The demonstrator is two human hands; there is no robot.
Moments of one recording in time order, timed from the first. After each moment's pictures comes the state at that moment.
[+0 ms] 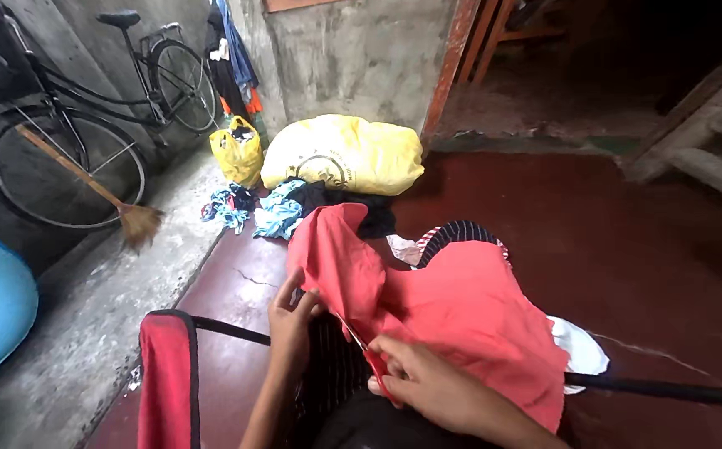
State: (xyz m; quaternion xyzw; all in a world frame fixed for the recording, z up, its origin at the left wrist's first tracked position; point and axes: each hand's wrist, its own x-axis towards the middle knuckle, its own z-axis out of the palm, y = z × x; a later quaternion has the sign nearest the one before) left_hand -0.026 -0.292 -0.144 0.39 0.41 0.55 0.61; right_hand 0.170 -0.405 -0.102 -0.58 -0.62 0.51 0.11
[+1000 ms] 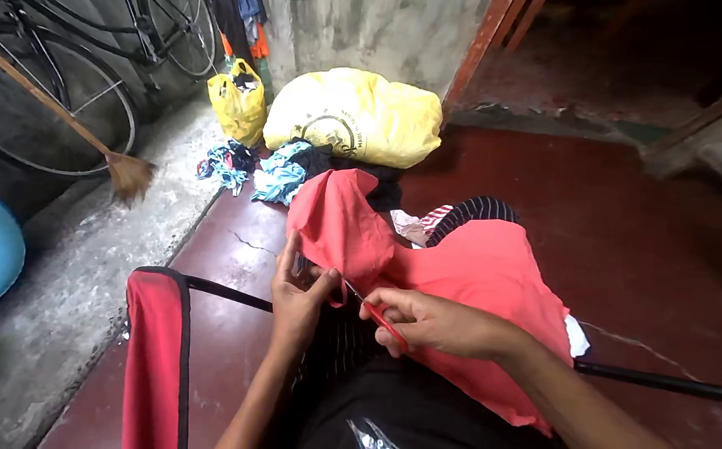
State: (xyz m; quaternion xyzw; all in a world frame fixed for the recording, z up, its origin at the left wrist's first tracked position) left_hand -0.027 -0.310 -0.137 0.45 0.35 0.56 0.60; right_hand 0.192 -0.362 -0.104 -0.44 -0.59 0.66 0.16
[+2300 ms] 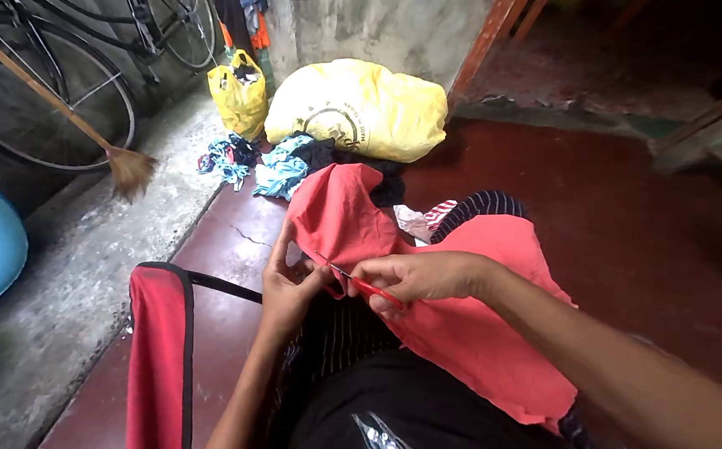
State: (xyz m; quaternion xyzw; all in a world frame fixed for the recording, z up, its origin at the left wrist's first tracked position) left_hand -0.052 -0.297 -0.139 0.51 0.32 0.53 0.59; right_hand 0.193 -0.301 -0.090 -0.35 -0.61 0.70 0.08
